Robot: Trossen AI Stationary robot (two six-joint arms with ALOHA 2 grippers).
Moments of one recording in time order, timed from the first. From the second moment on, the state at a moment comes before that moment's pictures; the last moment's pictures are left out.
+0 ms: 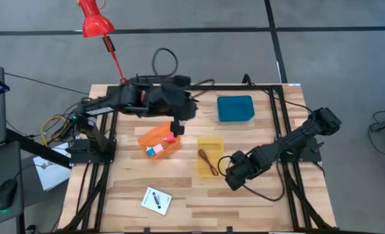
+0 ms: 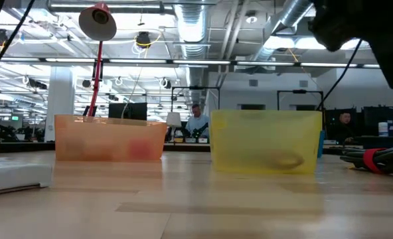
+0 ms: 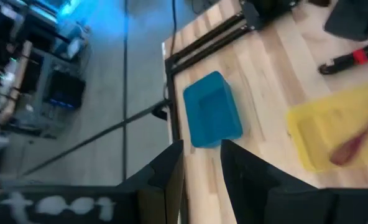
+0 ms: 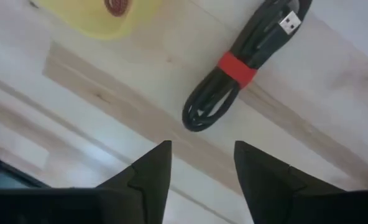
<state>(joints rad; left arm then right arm) -0.04 1.80 2.30 -1.15 -0.40 0.54 0.49 1.58 1.14 -1.02 -0.11 1.42</state>
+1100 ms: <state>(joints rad) 0.07 1.70 2.27 -1.57 -0.24 0.15 0.34 1.74 1.14 -1.06 -0.17 1.38</state>
